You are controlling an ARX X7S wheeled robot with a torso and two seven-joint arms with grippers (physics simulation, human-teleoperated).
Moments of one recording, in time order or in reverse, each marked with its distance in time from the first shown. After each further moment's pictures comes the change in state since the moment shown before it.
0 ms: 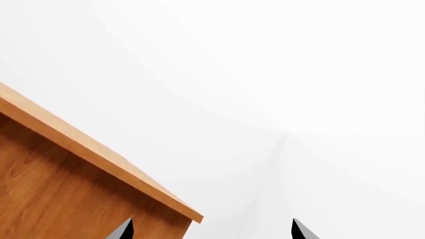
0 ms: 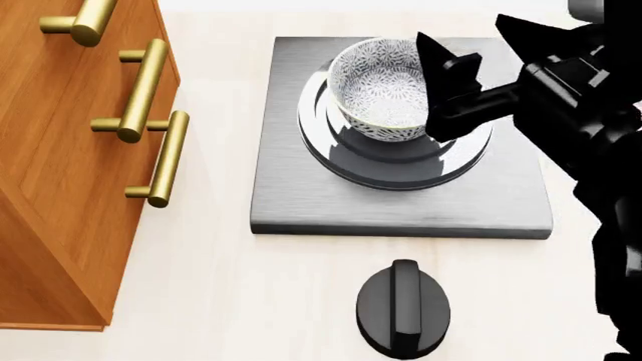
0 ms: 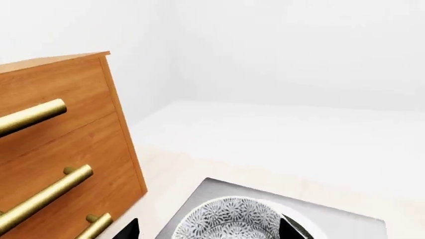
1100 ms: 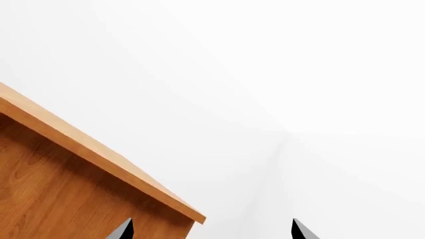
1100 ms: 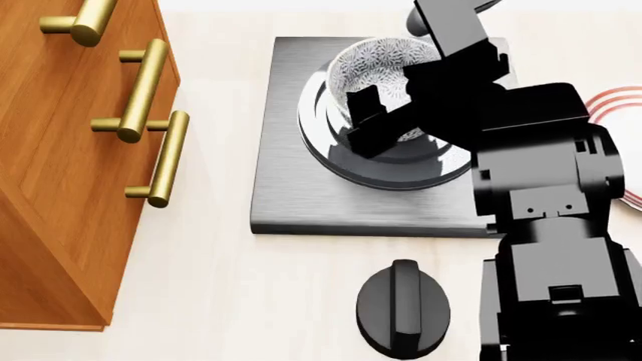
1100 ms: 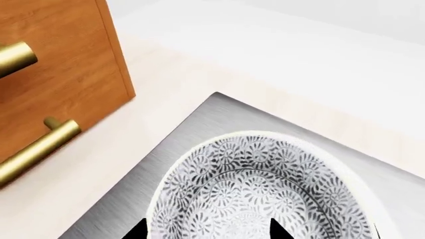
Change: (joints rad) left arm -0.003 0.008 -0.012 -0.002 0.002 -0.012 0.001; right arm 0.432 -0.161 -0.423 1.121 -0.173 -0.512 -0.002
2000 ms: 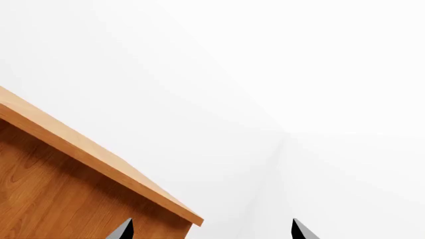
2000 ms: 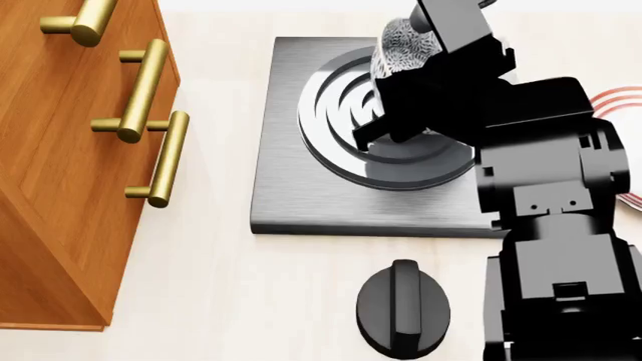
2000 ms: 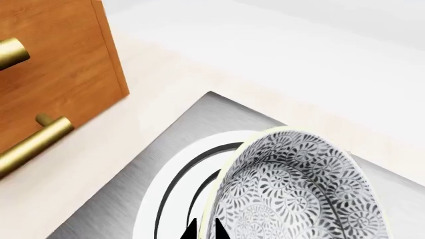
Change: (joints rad) left arm -0.003 0.006 -0.007 0.004 0.002 -0.007 0.004; right arm 0.009 0.006 -0.012 0.000 -0.013 0.000 0.003
